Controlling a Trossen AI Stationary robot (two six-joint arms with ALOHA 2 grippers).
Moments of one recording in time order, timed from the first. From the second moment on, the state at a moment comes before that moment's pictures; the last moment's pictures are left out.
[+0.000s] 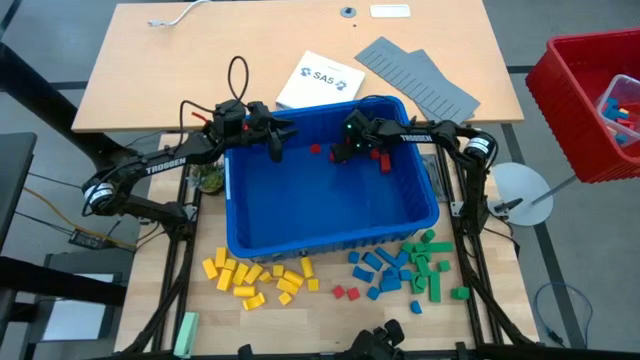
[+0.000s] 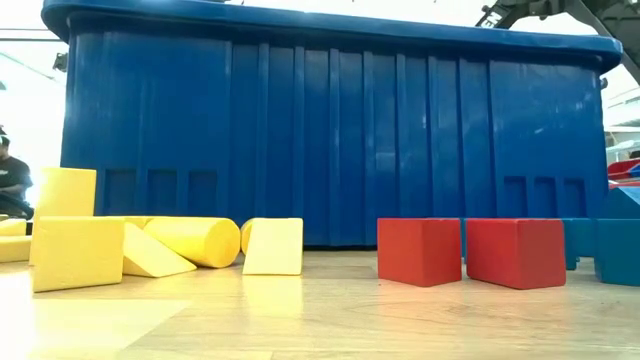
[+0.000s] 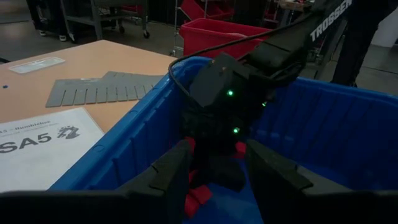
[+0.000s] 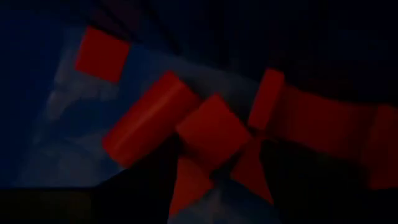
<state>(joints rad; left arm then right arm) 0.66 1.29 0.89 0.22 0.28 -0.06 -0.62 1.94 1.26 -0.32 0.07 0.48</state>
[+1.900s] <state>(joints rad) 0.66 1.29 0.89 0.22 0.28 -0.06 -0.58 2.00 1.26 -0.21 0.02 0.05</state>
